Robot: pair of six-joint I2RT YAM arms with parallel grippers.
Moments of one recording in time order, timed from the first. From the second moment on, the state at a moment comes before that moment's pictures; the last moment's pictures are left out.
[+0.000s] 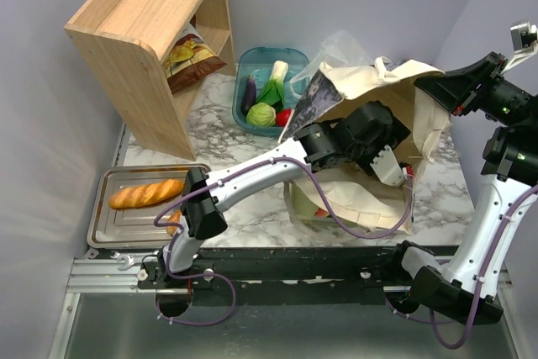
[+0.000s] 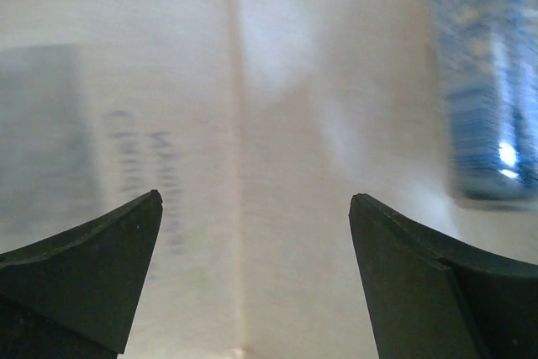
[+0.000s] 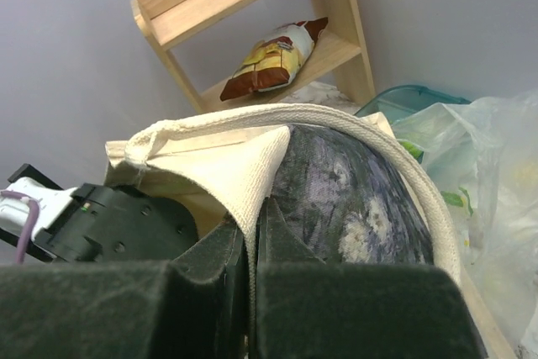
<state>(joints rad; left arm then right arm) -1.16 2.03 2.11 -0.63 -0.15 1.43 -0.47 1.05 1.52 -0.14 -1.30 0.66</state>
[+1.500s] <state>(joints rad) -1.15 2.15 2.12 -0.61 -0.23 1.30 -0.46 1.03 1.52 -0.03 -1.42 0.87</state>
